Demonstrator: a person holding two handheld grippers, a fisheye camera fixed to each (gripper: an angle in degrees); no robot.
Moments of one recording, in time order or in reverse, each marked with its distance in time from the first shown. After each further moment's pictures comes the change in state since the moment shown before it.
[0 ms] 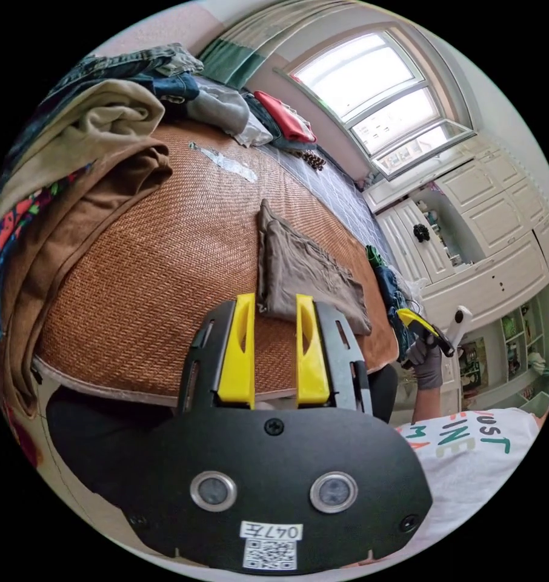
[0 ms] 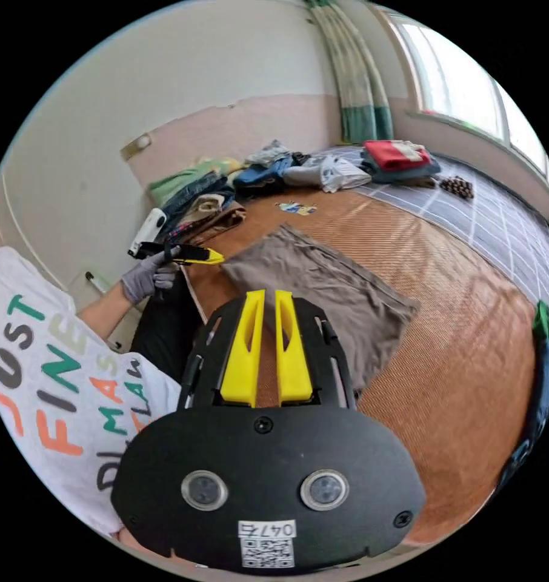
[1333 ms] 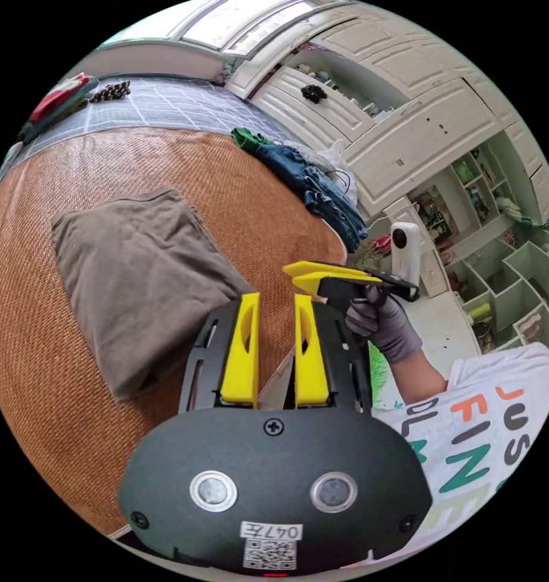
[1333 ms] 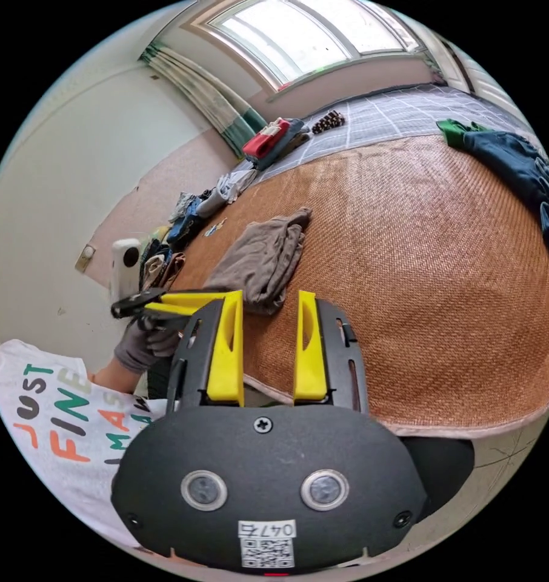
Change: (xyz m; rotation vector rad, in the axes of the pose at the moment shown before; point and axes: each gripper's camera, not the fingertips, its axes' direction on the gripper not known) left arm 0.208 -0.104 0.305 -0.092 -0.341 0.963; right arm 0.352 0.439 -0.036 1.244 0.634 0.006
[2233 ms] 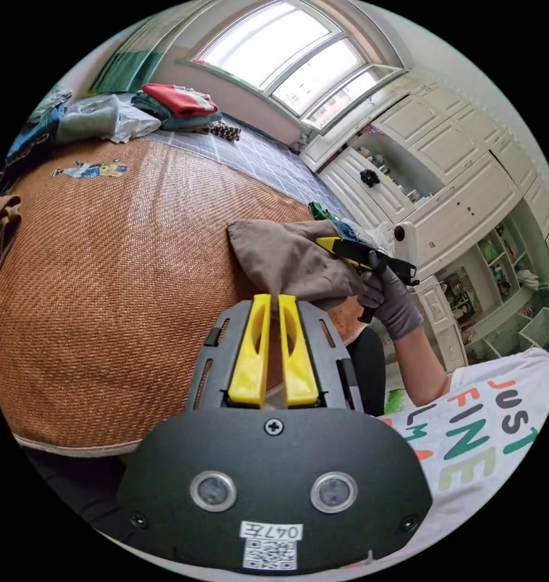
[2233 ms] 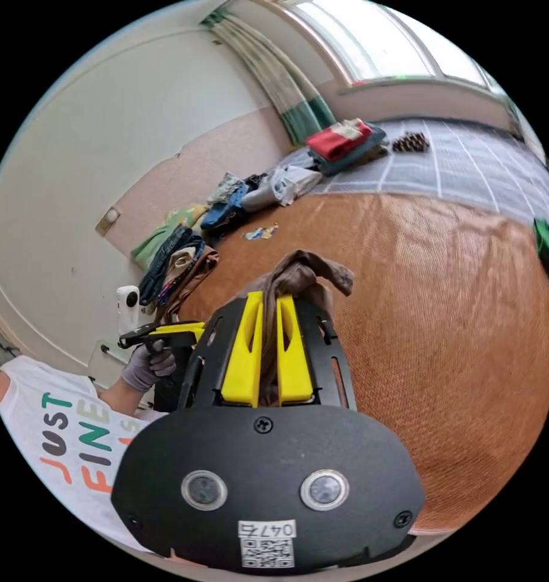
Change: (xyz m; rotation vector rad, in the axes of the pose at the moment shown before) left arm 0.007 0.138 -0.155 0.367 -0.163 -0.271; right arm -0.044 -0.257 0.053 -0.076 -0.079 -0.250
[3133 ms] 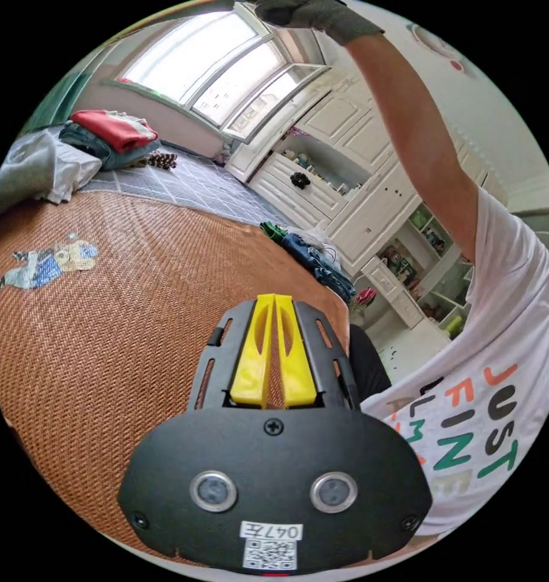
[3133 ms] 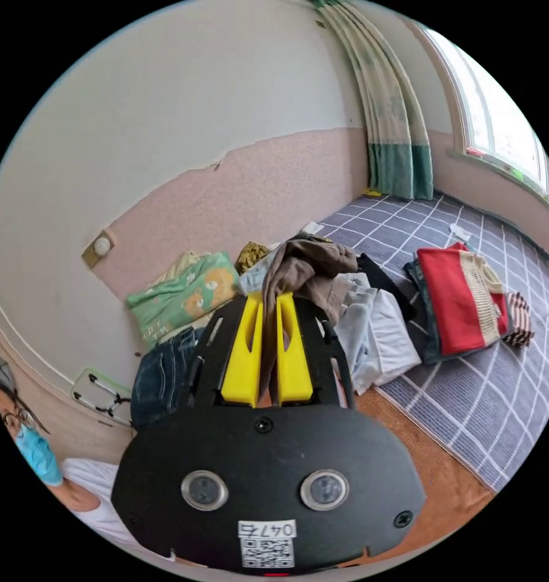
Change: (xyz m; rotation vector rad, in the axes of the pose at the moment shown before) left arm -0.130 -0.050 0.119 0.011 0.308 0.237; right arm -0.331 -0.724 0.188 -0.021 -0.020 -0.342
